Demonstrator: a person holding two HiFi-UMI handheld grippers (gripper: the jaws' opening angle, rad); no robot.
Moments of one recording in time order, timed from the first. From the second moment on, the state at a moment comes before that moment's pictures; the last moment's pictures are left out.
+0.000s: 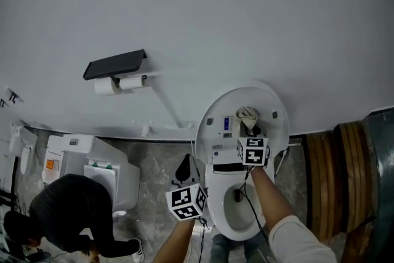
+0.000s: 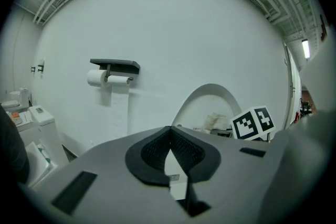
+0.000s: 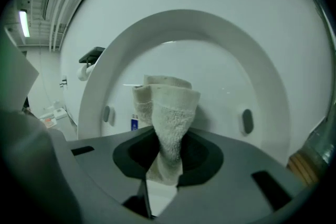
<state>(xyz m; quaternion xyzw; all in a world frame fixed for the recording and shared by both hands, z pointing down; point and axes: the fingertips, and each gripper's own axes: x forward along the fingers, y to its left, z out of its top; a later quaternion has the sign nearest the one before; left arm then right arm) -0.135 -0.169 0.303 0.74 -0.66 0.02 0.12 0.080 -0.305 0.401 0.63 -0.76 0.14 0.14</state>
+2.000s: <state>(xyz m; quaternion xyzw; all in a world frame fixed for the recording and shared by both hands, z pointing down) -0.074 -0.185 0.351 0.76 -0.64 0.02 0.14 0.186 -0.278 0.503 0.69 -0.69 0.14 0.15</state>
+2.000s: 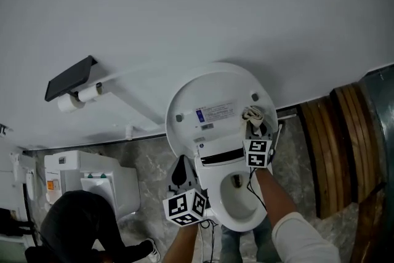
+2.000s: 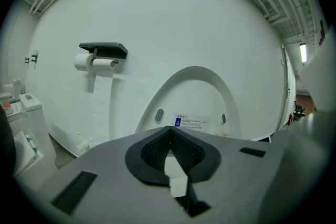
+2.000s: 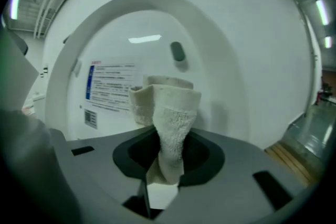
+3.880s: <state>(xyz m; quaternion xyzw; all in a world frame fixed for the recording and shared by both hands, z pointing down) -0.096 -0.195 0.383 0.76 -0.63 0.04 0.14 0.229 -0.251 0.610 0.72 -0.63 0.24 0.19</state>
